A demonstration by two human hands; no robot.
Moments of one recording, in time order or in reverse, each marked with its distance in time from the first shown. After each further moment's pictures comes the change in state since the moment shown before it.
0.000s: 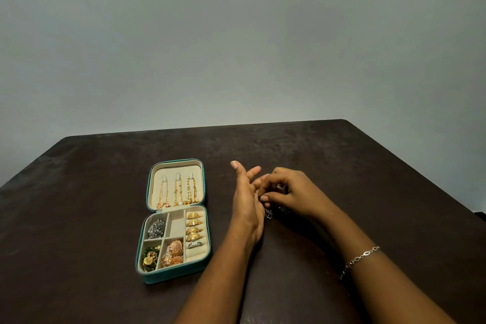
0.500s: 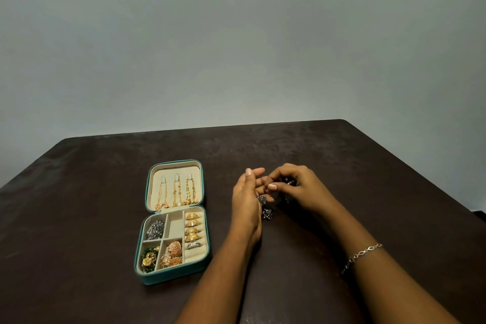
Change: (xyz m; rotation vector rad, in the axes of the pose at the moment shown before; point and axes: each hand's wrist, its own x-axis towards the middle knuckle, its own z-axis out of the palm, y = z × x) left_hand 0.008 -0.011 -0.004 0.210 0.088 0.172; right_hand 0.001 0.015 -0.003 0.212 0.115 0.070
